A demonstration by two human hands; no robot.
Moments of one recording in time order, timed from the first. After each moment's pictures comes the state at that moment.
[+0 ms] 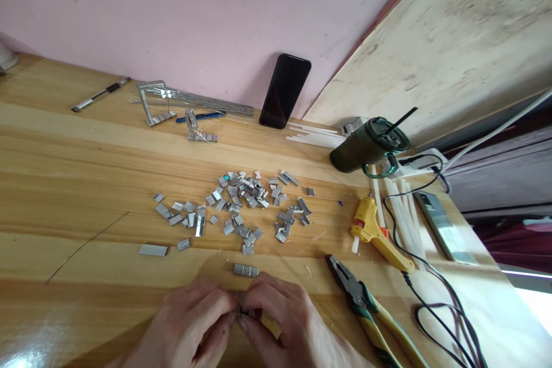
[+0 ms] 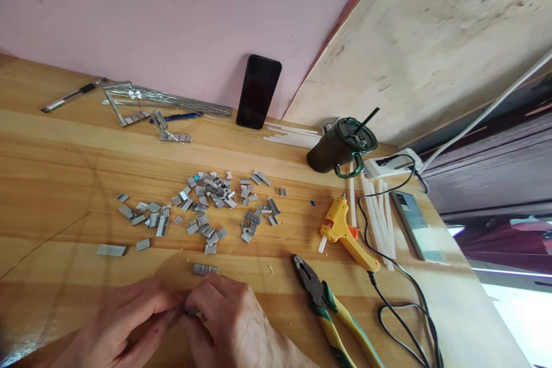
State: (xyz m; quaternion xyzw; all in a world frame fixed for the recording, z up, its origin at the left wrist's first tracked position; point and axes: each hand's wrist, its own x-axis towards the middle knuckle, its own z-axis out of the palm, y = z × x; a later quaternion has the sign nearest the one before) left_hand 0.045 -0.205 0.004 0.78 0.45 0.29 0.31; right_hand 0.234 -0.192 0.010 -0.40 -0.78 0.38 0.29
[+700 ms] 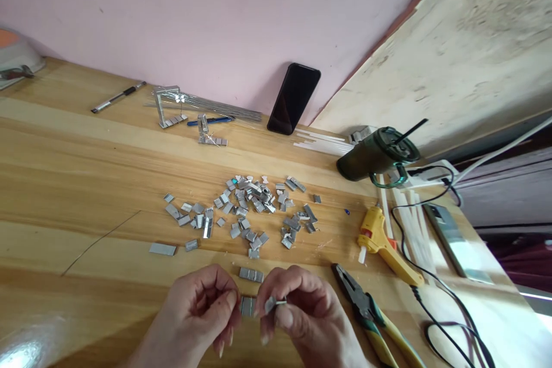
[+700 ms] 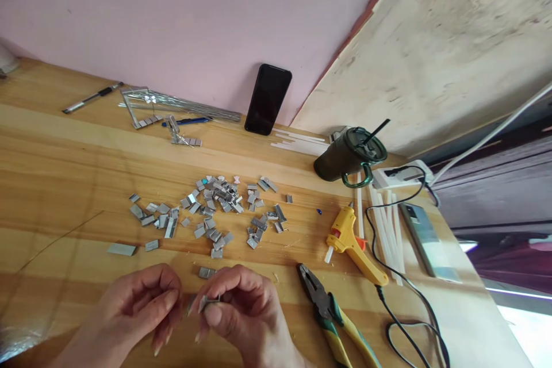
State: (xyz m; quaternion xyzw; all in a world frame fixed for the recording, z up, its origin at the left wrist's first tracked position) left_hand 0.058 -0.198 0.011 0.34 0.49 0.32 0.73; right_hand 0.235 -0.192 0.005 -0.33 -0.32 0.78 0.42
